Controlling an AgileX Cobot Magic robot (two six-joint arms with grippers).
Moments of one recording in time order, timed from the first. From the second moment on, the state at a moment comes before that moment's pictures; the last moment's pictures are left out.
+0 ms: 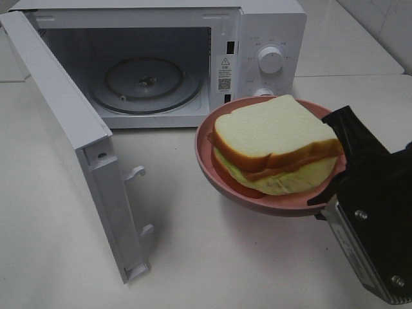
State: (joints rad) left arm -0.12 0.00 -0.52 -0.07 1.08 -0.02; right arm 0.62 1.06 -0.50 -0.01 0.39 -1.45
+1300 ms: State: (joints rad) left arm -0.12 0.00 -0.52 -0.07 1.08 -0.02; right arm 0.62 1.04 -0.47 -0.74 0.62 -0.28
